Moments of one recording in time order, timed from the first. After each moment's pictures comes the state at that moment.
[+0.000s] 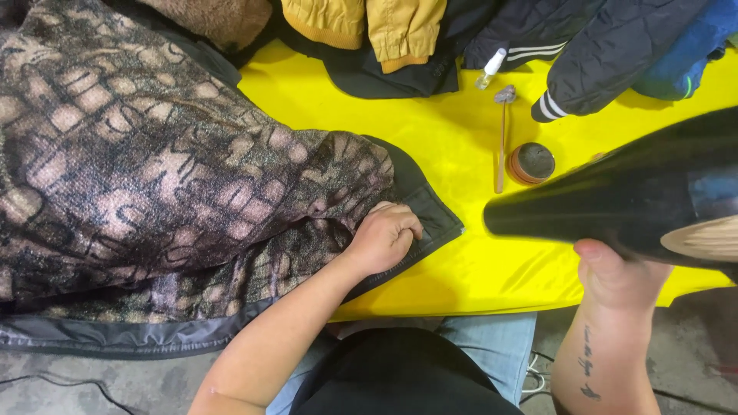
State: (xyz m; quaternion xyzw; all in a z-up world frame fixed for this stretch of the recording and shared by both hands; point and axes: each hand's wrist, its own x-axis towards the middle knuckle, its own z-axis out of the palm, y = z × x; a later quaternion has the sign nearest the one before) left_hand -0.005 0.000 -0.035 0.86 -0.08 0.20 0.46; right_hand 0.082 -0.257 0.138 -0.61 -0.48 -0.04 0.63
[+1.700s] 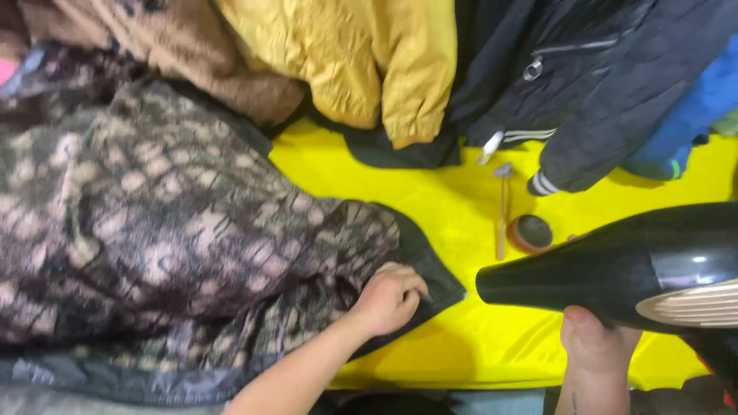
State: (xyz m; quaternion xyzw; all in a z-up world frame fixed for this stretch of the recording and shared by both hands) left_hand -0.014 -0.001 -0.007 0.87 -0.08 0.18 0.46; right_hand 0.088 -0.255 0.117 -0.54 -0.37 -0.04 0.75
